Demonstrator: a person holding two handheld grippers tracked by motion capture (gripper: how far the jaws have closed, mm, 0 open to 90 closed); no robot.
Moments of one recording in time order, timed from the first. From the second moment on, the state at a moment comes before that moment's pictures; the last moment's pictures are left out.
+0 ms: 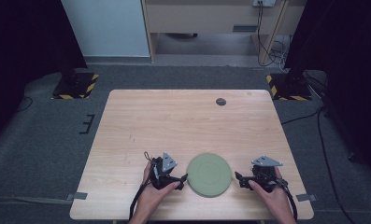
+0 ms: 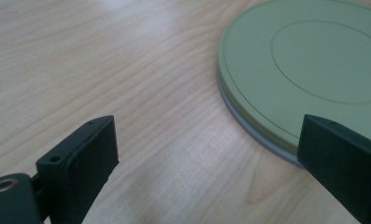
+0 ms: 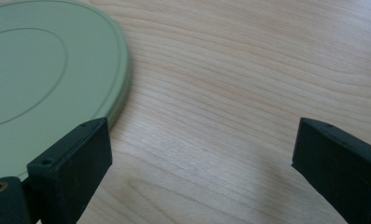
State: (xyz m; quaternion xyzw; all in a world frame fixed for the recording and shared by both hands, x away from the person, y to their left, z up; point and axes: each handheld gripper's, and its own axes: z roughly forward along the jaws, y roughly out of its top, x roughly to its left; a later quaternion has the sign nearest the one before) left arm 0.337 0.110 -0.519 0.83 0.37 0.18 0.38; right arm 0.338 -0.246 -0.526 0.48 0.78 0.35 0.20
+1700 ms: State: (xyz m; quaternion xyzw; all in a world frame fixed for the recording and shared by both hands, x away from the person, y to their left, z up) left arm 0.340 0.098 -0.529 0.85 0.36 0.17 0.36; right arm 0.332 -0.225 -0.529 0.44 0.80 0.35 0.20
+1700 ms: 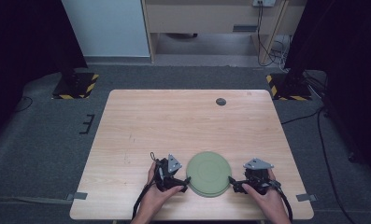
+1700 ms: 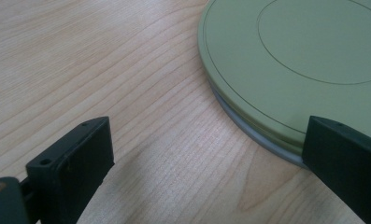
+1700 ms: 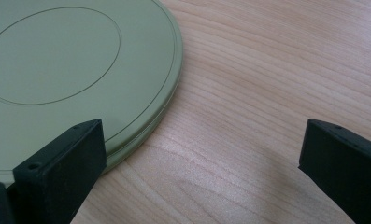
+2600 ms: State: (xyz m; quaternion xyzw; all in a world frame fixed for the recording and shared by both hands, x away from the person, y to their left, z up) left arm 0.346 0.096 -0.528 0.84 0.37 0.19 0.36; right arm 0.338 -0.221 -0.530 0.46 0.79 0.34 0.22
